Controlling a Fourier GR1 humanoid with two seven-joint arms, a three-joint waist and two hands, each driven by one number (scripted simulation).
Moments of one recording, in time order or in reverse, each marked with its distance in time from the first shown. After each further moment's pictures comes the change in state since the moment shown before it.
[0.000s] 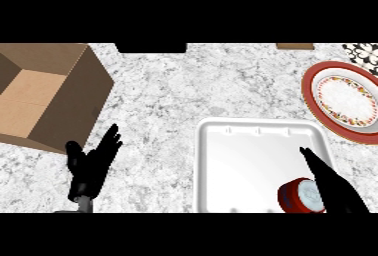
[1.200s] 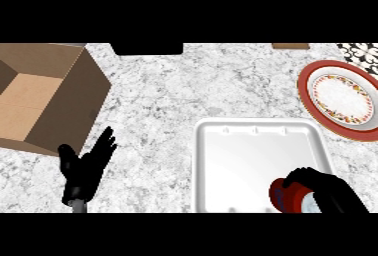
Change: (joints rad) left arm 0.024 -0.002 0.042 -0.002 -0.003 -0.029 -0.007; right arm 0.069 -0.088 0.044 -0.036 0.091 -0.178 -0.565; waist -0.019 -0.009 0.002
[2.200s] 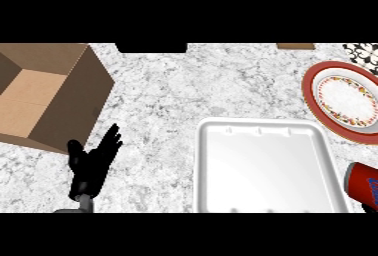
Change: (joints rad) left arm -0.034 -0.017 -0.014 0.025 -0.021 0.005 0.005; right arm 0.022 -0.117 -0.513 0.241 -0.788 0.030 -0.584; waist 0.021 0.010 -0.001
